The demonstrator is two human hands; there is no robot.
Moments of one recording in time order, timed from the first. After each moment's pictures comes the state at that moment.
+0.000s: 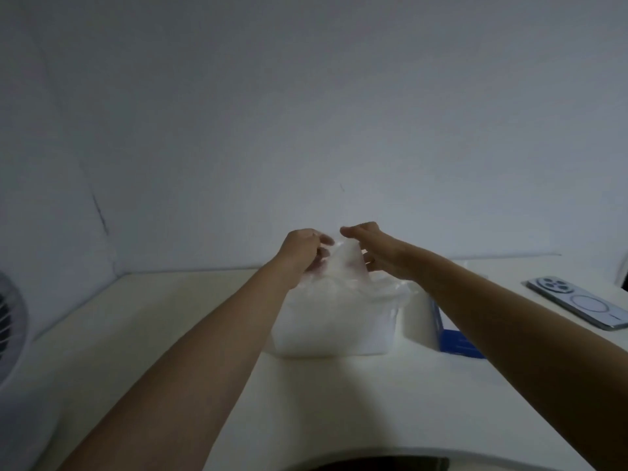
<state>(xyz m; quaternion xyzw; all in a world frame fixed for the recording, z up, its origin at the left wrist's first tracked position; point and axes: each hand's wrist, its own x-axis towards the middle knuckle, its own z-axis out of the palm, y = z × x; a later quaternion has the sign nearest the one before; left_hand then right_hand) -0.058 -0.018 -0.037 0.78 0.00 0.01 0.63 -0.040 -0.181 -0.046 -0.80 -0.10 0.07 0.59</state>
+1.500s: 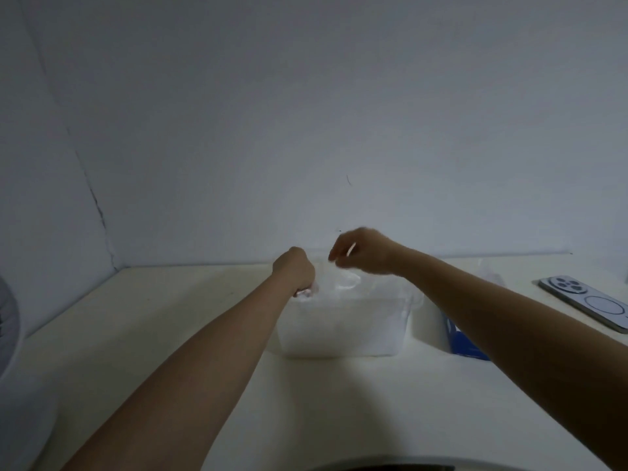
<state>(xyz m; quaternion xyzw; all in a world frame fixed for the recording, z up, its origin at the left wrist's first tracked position) -0.029 0.006 -0.071 0.94 0.06 0.02 0.34 -0.033 -0.158 -0.046 -0.93 -0.23 -0.06 0.27</state>
